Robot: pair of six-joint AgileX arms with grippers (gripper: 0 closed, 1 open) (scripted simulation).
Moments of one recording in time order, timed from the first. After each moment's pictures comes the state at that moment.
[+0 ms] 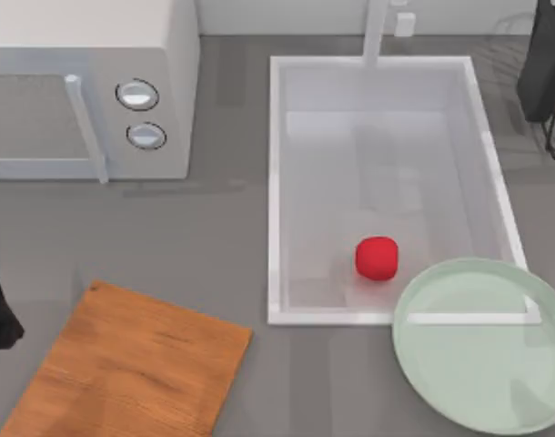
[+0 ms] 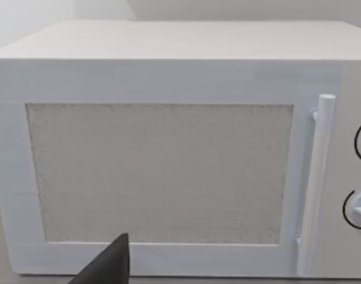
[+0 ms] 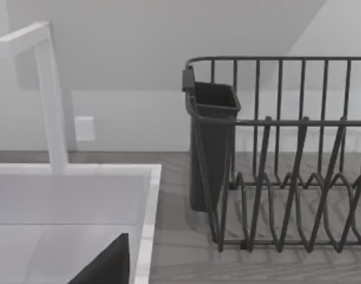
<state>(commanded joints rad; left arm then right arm) 0.00 0.00 0.00 0.00 0.00 0.00 0.00 0.00 0.00 0.00 0.00 0.00</state>
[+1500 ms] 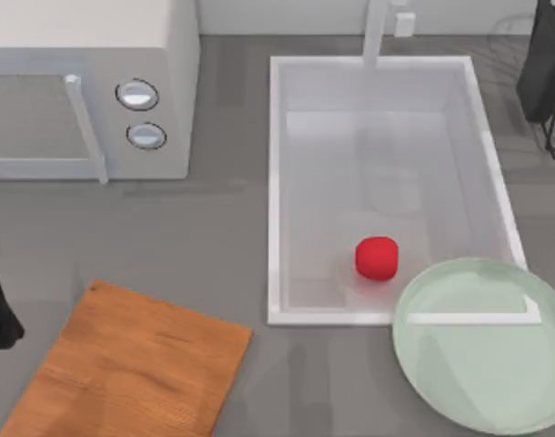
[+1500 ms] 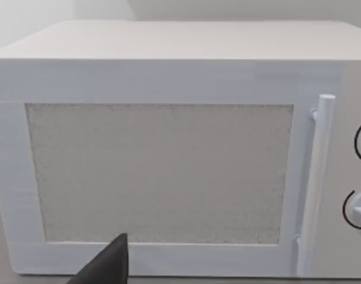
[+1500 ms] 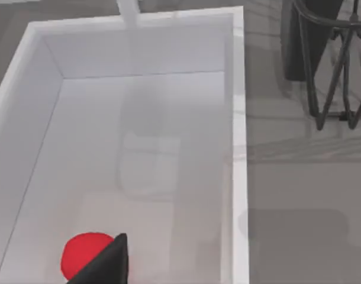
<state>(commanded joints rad) 0.00 0.00 0.00 0.00 0.00 0.00 0.15 0.75 0.63 -0.40 0.00 0.17</state>
